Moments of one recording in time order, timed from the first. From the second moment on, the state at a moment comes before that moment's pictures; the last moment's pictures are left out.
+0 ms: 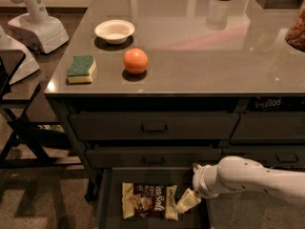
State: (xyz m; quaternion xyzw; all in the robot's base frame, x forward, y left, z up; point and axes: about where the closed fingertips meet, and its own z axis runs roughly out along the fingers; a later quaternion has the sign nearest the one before) arm 0.444 -0.131 0.484 -0.49 0.83 0.14 0.22
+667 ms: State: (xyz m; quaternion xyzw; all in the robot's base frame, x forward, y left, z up) arm 0.448 -0.143 0.417 -0.48 0.83 0.15 0.22
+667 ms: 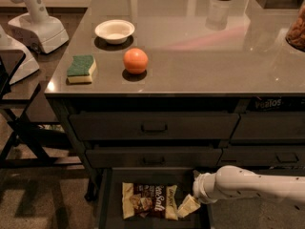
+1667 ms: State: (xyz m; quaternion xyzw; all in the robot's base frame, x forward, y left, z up) arm 0.439 -0.107 0.296 -0.47 0.83 0.21 0.21
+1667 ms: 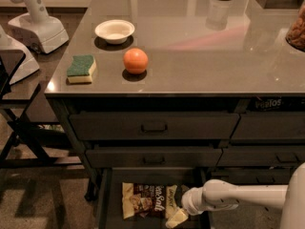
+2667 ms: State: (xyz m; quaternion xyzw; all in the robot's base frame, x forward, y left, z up) arm 0.475 -0.056 0.231 -0.48 0.80 0.24 0.25
